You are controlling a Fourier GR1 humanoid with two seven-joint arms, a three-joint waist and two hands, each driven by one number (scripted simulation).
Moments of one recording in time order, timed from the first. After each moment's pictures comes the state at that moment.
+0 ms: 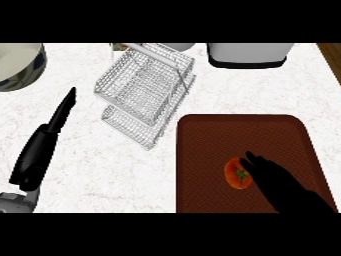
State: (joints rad) left arm -0.09 0.44 -0.23 -1.65 -0.08 0.17 -0.04; right arm 0.06 -0.53 0.54 -2.33 0.55 0.28 0.77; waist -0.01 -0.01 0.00
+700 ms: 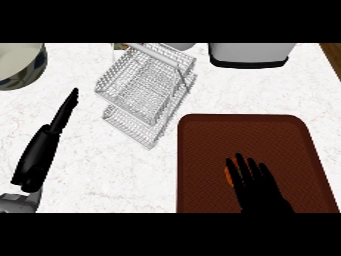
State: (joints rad) left arm -0.08 0.40 -0.21 -1.66 -0.11 0.14 -0.04; right arm 0.02 -0.41 0.81 -2.16 1.03 0.26 0.97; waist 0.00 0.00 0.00
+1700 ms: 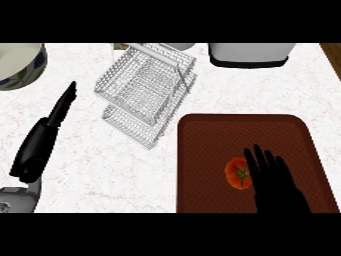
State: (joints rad) left arm -0.12 0.33 -0.11 -1.64 -0.17 0.05 -0.04; right arm 0.10 -0.39 0.66 -2.07 1.14 0.20 0.84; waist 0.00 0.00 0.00
